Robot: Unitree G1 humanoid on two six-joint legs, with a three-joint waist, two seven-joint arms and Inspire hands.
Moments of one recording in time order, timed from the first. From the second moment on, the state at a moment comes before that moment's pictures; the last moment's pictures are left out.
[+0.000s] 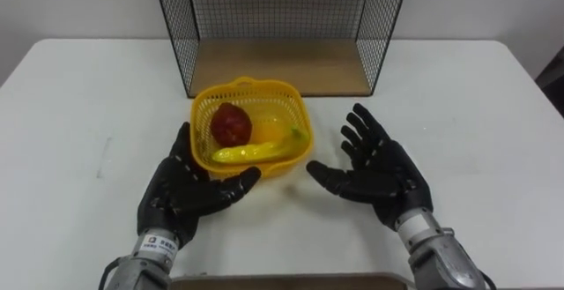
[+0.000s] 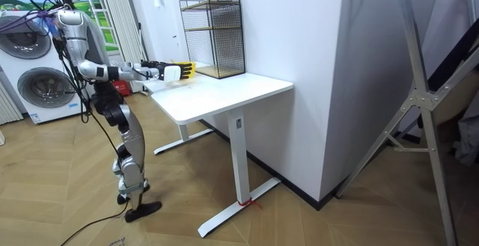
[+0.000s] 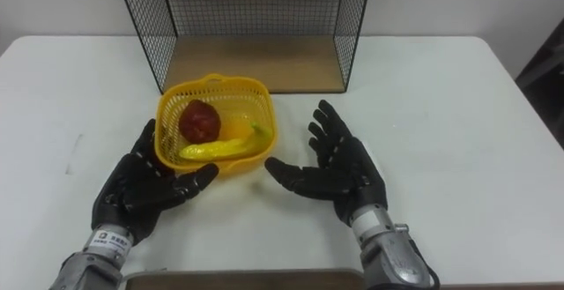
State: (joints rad) left arm 0.25 0.15 -0.12 0.01 -0.59 -0.04 -0.06; right arm 0.15 -0.17 0.10 0.11 0.47 -0.06 0.18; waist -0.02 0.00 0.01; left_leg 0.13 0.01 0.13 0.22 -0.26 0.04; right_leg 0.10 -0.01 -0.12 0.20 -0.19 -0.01
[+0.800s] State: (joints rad) left arm 0.21 0.14 -0.16 0.01 -0.57 -0.02 -0.08; right arm 0.07 -0.15 0.15 0.11 0.59 -0.06 0.19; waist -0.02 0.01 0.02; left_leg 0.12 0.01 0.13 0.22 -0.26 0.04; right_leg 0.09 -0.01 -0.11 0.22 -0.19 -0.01
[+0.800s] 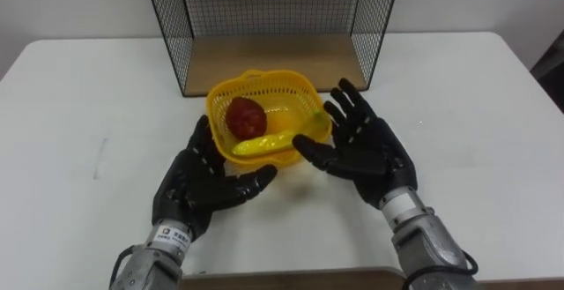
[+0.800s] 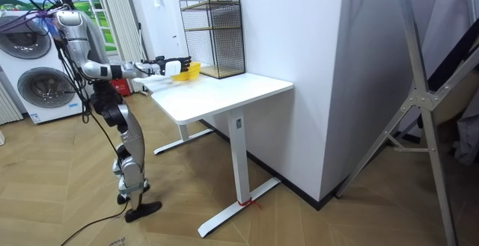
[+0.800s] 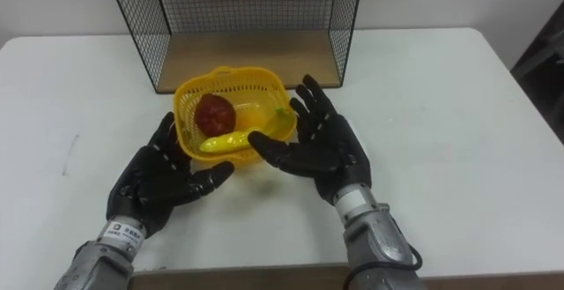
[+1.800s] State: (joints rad) left arm 0.18 0.14 -0.16 0.05 -0.56 -0.02 -0.08; right arm 0.07 -0.15 0.17 0.13 0.57 -0.08 0.23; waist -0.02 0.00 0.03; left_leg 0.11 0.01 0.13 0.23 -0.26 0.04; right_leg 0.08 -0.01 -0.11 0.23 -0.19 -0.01
